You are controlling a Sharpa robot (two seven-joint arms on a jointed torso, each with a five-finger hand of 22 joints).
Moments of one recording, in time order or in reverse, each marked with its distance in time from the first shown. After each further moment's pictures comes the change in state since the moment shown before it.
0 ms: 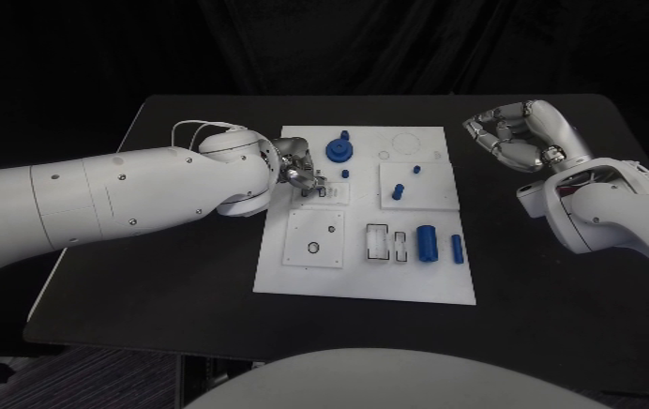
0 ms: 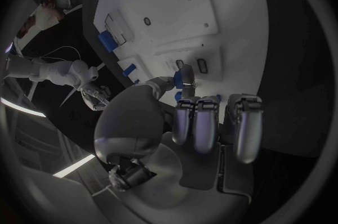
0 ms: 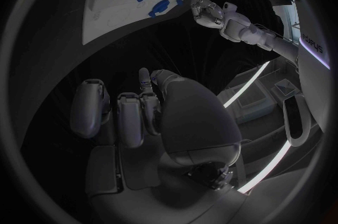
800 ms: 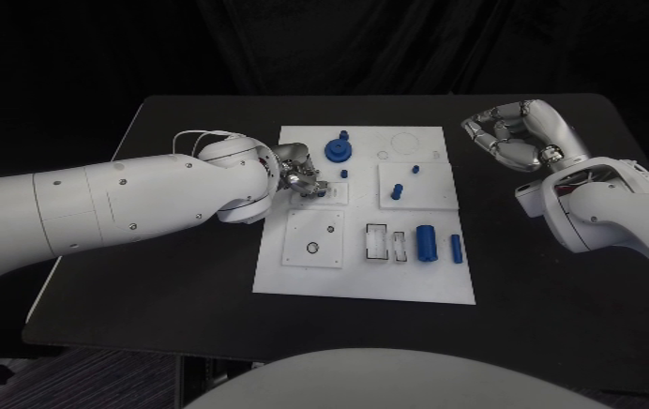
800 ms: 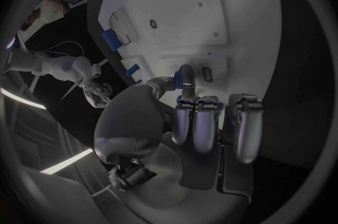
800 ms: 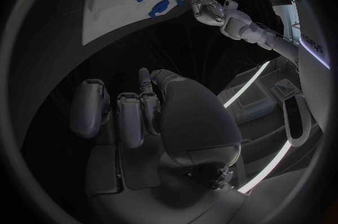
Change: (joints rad) left arm -0.021 0.000 0.000 0.001 0.045 -0.029 0.029; left_hand 0.000 0.000 0.005 0.000 0.000 -0.002 -0.001 -0.005 0.002 0.000 0.000 0.000 0.000 0.000 0.000 0.000 0.000 0.000 0.000 0.000 -0.004 0.000; right arm 0.000 0.001 0.000 0.000 0.000 0.001 -0.002; right_hand 0.008 0.000 0.003 -0.003 0.004 -0.004 0.004 0.000 0.000 0.000 0.000 0.000 0.001 0.000 0.000 0.000 0.000 0.000 0.000 0.000 0.000 0.001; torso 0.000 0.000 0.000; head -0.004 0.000
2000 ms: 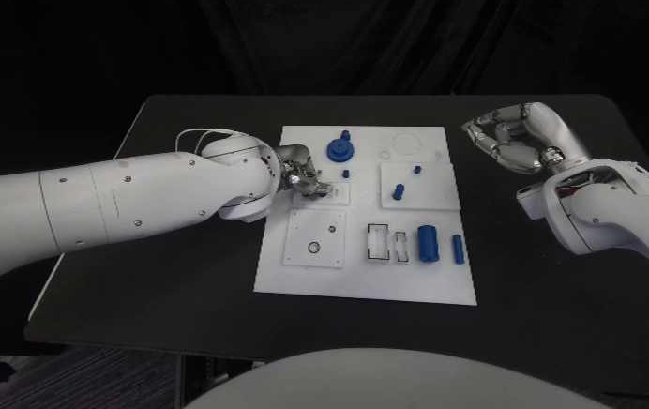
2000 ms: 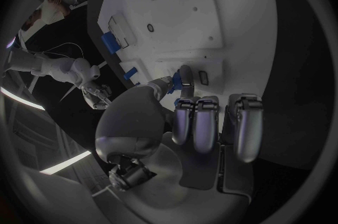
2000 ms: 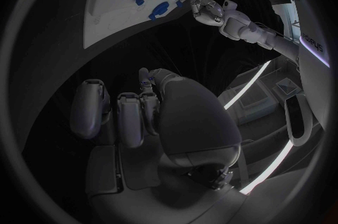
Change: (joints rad) left arm -0.003 0.008 0.003 -0.023 0.003 0.044 0.001; left_hand -0.048 0.033 -0.061 -0.001 -0.347 -0.018 0.005 -0.074 0.043 0.003 0.005 0.000 0.000 -0.001 0.006 0.000 0.000 0.000 0.000 0.000 -0.015 0.000; right arm -0.002 0.001 0.000 -0.001 0.000 0.017 -0.012; right_hand 0.030 -0.009 0.026 -0.026 0.051 0.000 0.000 0.008 0.000 0.000 0.000 0.000 0.000 0.000 0.000 0.000 0.000 0.000 0.007 0.000 0.000 0.000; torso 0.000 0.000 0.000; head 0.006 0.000
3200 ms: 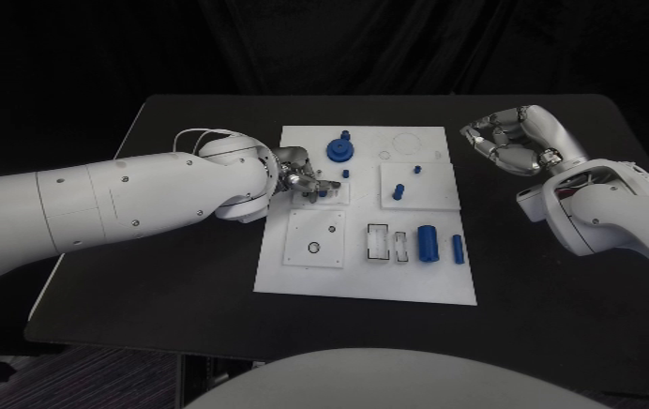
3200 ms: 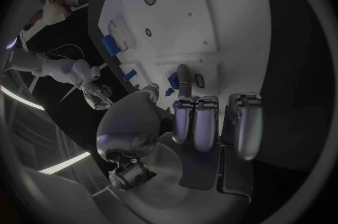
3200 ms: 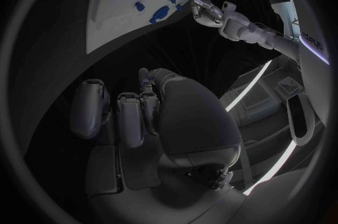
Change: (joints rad) left arm -0.003 -0.012 0.001 -0.002 0.002 0.020 0.014; left_hand -0.181 0.029 -0.299 0.103 -0.151 0.022 0.024 -0.084 -0.021 0.000 0.013 0.000 0.000 -0.002 0.012 0.000 0.000 0.000 0.000 0.014 -0.019 0.001; right arm -0.001 0.000 0.000 0.000 -0.008 0.031 -0.024; right_hand 0.008 0.000 0.011 -0.011 0.023 0.000 0.000 0.004 0.002 0.000 0.000 0.000 0.000 0.000 0.000 0.000 0.000 0.000 0.000 0.000 0.000 0.000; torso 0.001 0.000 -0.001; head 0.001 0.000
